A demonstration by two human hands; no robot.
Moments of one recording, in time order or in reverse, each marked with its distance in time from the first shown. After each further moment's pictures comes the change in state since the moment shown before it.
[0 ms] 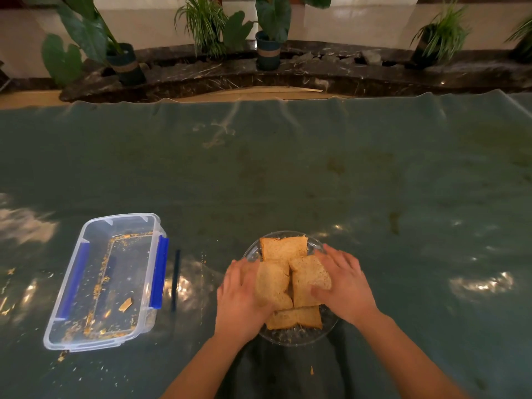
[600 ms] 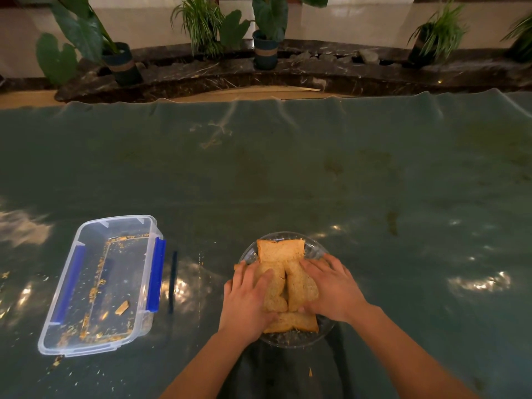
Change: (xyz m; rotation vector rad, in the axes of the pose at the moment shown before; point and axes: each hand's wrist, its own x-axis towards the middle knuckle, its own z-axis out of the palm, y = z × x) left_hand 0.011 -0.005 0.018 0.254 -0.120 0.155; right_hand 0.015 -0.004 0.008 -0.167 -0.220 -0.115
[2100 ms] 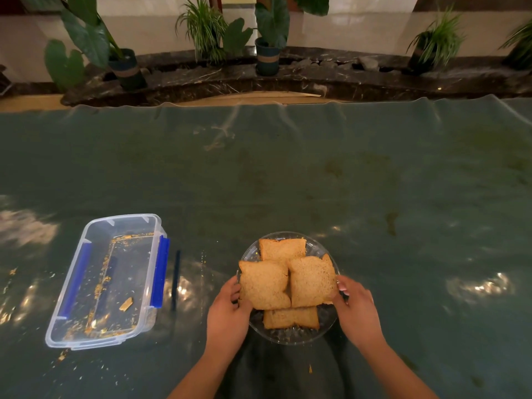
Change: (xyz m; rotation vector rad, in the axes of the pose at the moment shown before) left_hand -0.038 -0.004 -0.013 -0.999 0.192 -0.541; right_hand -0.054 0.007 0.023 0.624 0.326 0.367
